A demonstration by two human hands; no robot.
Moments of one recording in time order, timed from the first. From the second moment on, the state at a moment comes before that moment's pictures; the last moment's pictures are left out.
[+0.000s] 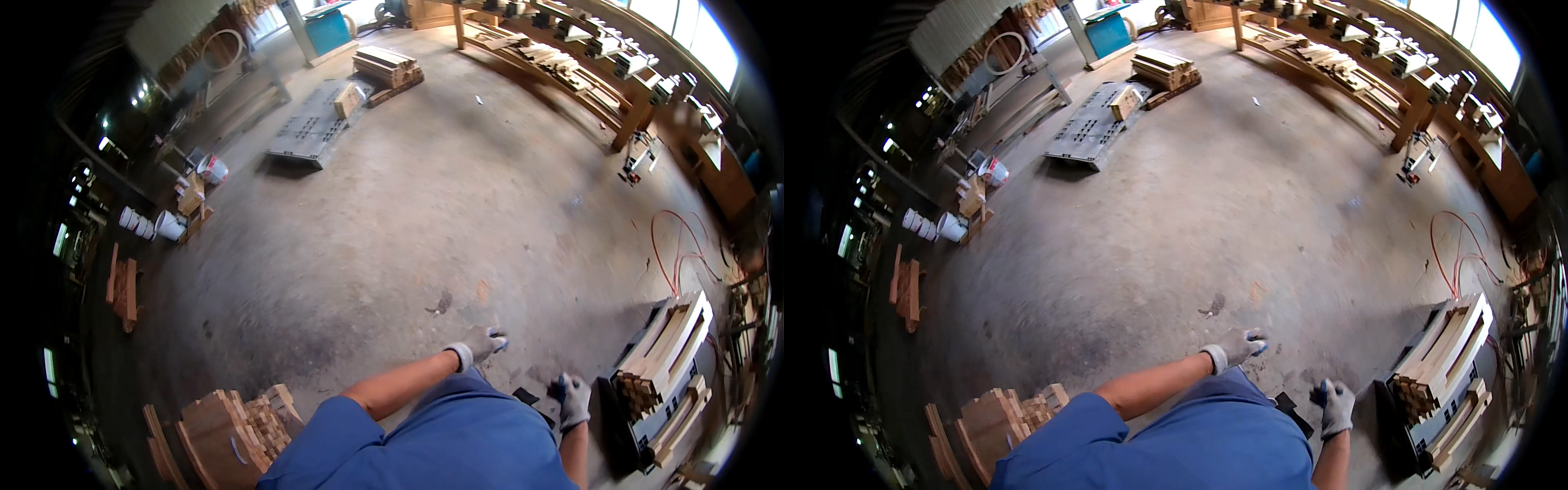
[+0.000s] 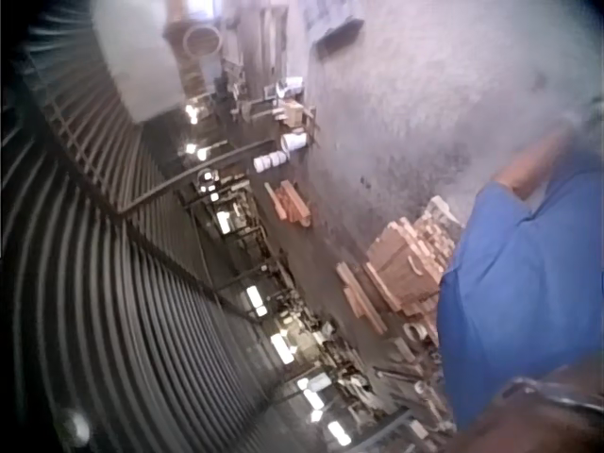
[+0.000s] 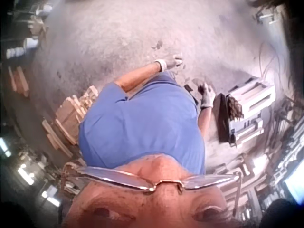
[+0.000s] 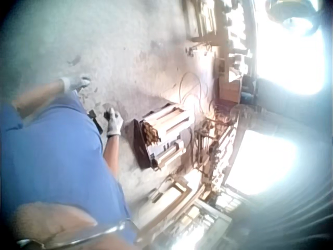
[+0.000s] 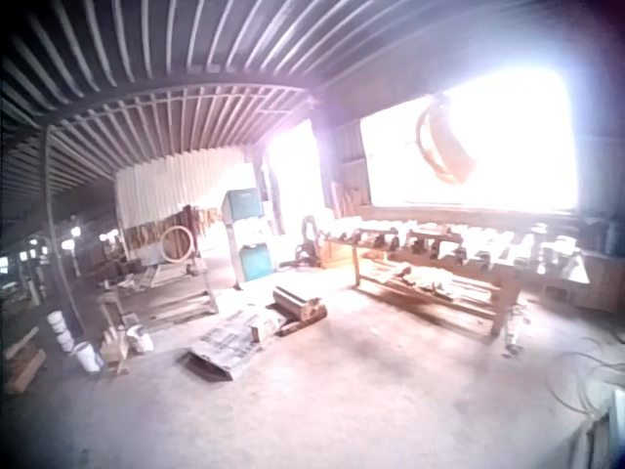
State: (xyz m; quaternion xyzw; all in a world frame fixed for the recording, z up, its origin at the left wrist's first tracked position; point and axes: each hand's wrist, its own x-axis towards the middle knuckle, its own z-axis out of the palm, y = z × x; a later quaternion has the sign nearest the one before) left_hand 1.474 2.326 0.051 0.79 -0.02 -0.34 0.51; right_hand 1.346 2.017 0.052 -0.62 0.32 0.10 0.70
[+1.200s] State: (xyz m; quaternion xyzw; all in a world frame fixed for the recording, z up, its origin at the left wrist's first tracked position) left_hand 1.494 2.271 0.176 0.33 -0.08 -0.39 0.86; right_hand 1.403 2.079 0.199 -0.33 0.20 0.09 0.92
